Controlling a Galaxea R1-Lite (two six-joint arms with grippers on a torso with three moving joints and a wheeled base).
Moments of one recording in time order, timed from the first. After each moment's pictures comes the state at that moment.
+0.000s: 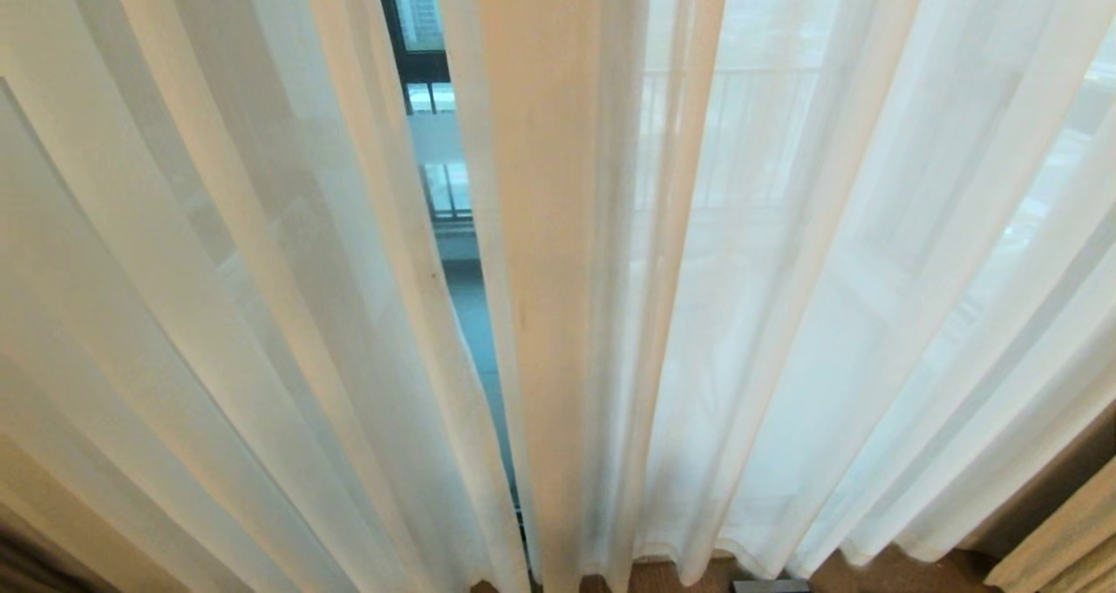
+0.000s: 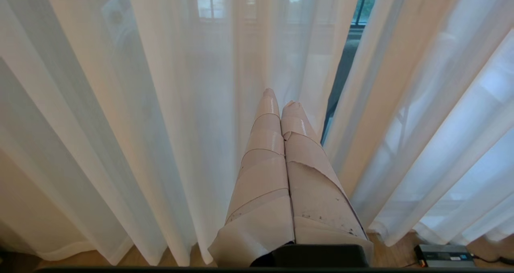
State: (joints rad) left arm 0.00 0.00 0.00 -0.01 0.00 -0.05; right arm 0.00 0.00 0.00 0.00 0.01 -0.01
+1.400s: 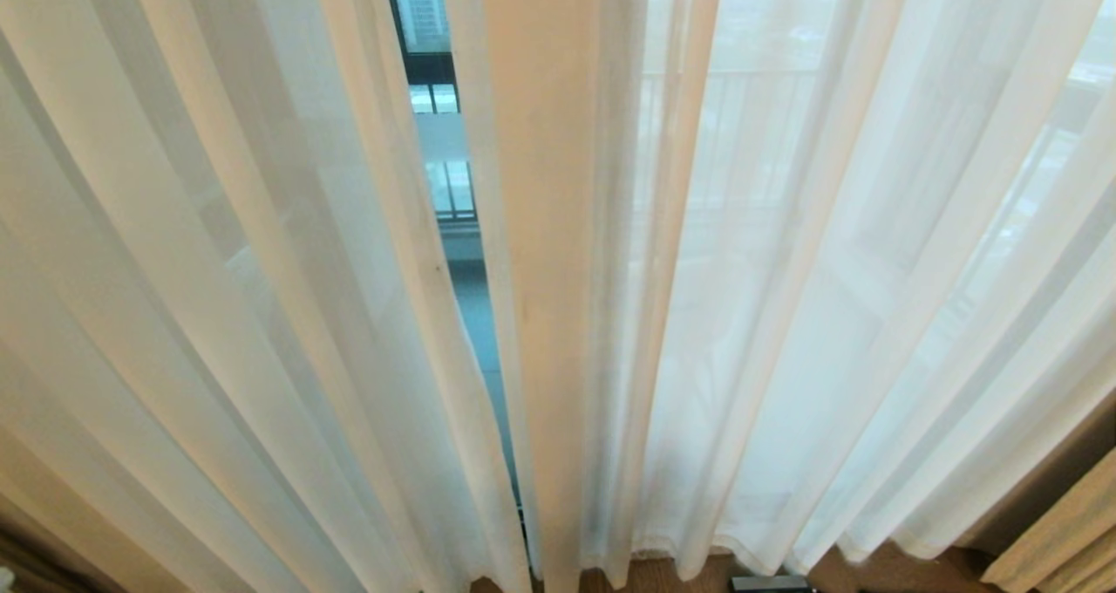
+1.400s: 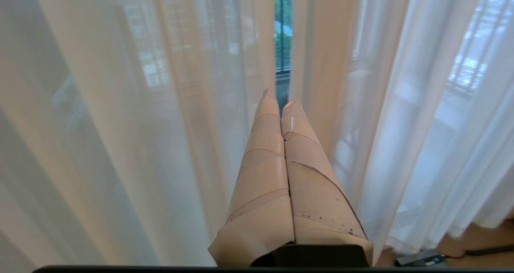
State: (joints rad) left arm 0.00 0.08 -0.20 -0.06 -0.24 0.00; right arm 0.00 0.00 0.00 0.00 0.01 -0.01
